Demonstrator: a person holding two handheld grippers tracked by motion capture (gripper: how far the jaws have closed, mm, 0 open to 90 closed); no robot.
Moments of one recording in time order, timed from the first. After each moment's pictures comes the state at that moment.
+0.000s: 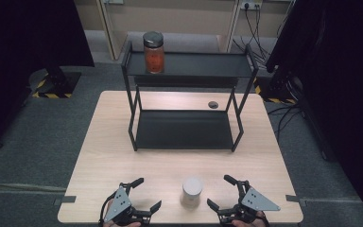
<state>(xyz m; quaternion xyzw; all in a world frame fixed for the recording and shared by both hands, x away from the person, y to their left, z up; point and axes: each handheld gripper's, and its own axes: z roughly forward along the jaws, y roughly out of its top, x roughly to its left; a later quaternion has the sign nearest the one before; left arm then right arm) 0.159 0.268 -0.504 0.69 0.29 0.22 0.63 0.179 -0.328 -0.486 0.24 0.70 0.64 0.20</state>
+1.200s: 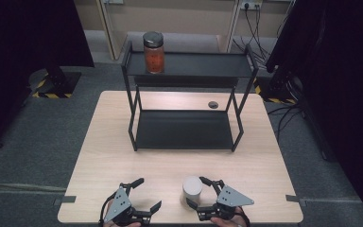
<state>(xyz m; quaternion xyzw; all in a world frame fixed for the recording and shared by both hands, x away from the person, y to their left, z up) 0.159 0.268 -0.506 0.69 0.28 0.22 0.63 0.201 -0.280 -0.484 0.22 0.73 0.62 0.16</state>
